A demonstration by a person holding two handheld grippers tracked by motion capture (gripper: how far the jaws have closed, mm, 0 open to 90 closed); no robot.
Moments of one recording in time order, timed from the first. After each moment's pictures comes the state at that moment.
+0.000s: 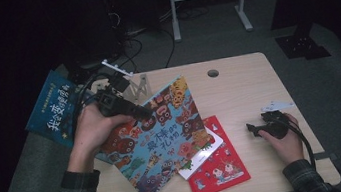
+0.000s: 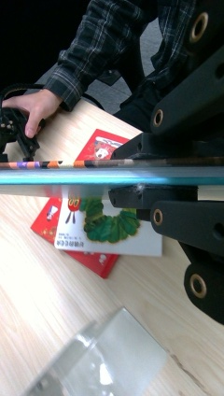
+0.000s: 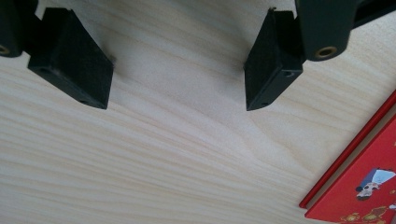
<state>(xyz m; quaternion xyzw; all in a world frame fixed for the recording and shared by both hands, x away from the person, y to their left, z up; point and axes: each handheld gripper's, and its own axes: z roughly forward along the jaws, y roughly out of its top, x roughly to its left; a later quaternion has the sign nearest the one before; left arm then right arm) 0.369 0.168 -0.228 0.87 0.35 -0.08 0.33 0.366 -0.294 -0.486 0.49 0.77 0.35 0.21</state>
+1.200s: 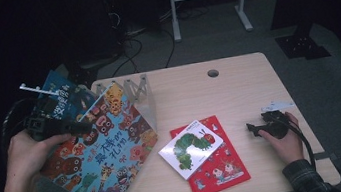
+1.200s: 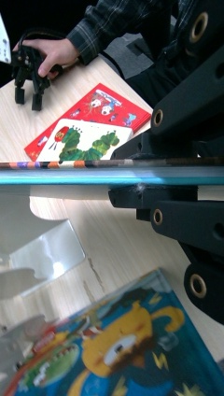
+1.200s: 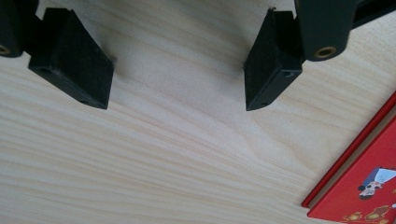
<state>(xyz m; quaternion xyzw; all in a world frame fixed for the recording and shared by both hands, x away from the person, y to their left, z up) 0.331 0.309 -0.229 0.81 0.48 -0.02 0.35 0.366 -0.294 -0.486 0.50 0.77 0.35 0.21</state>
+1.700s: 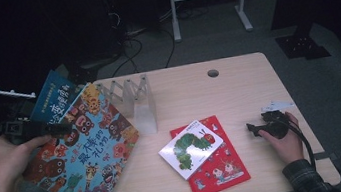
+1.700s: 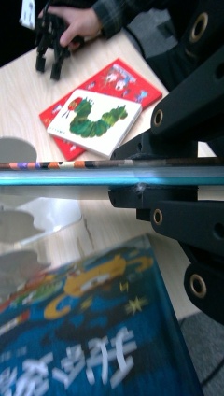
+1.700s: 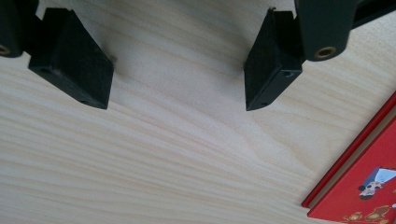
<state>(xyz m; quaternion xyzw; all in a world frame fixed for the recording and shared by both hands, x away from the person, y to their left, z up) 0.324 0.349 -0.223 0.77 0.53 0.02 0.34 0.366 -0.294 -0.486 0.49 0.77 0.35 0.21</state>
